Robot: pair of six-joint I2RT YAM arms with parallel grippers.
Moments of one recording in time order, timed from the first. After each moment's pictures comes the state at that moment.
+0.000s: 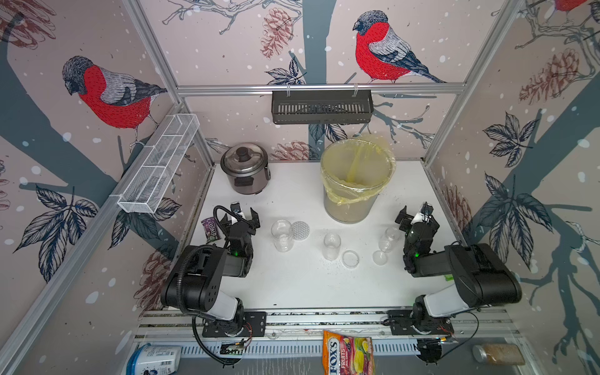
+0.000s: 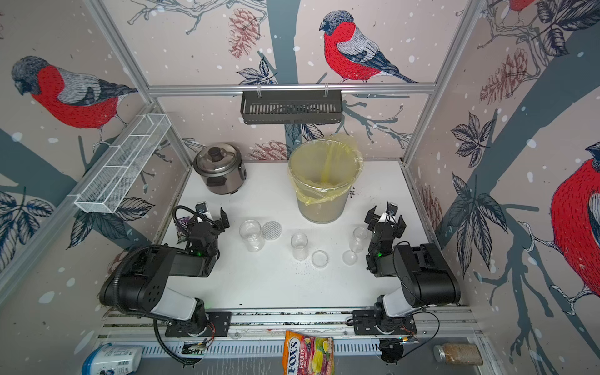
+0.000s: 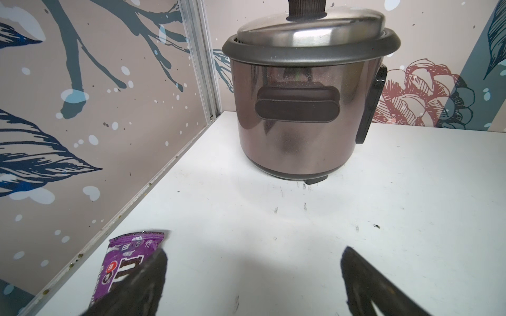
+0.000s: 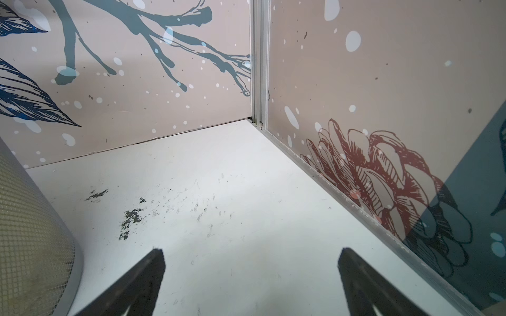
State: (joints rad) left arm -0.12 1.51 0.24 1.08 -0.42 -0.03; right arm 0.08 1.51 0.21 1.17 0.47 0.08
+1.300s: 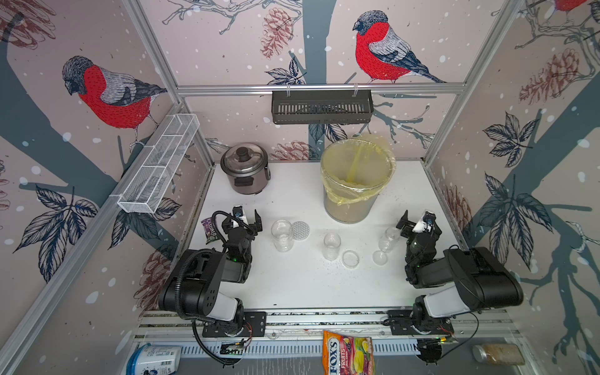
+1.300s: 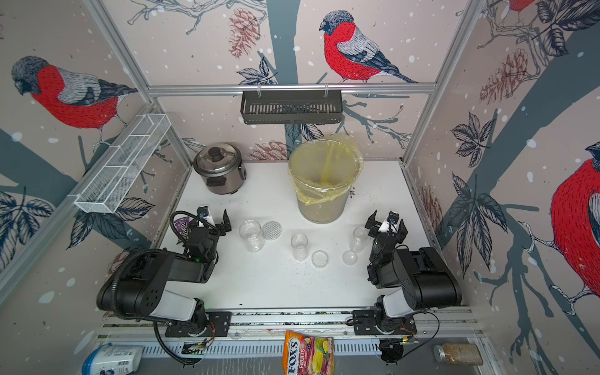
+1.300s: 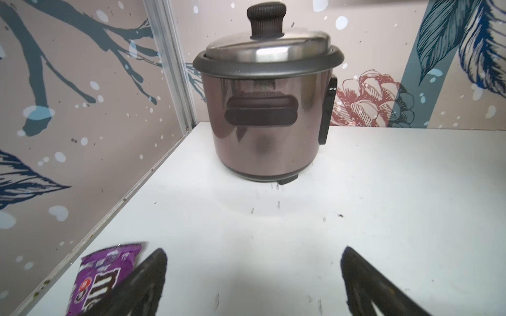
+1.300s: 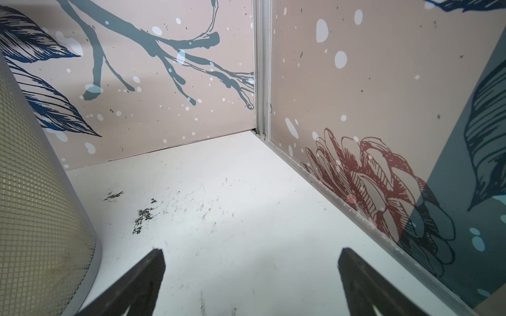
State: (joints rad) left arm -0.12 1.48 0.19 1.16 -0.29 0.01; right arm 0.10 1.49 0.08 1.36 0.45 0.05
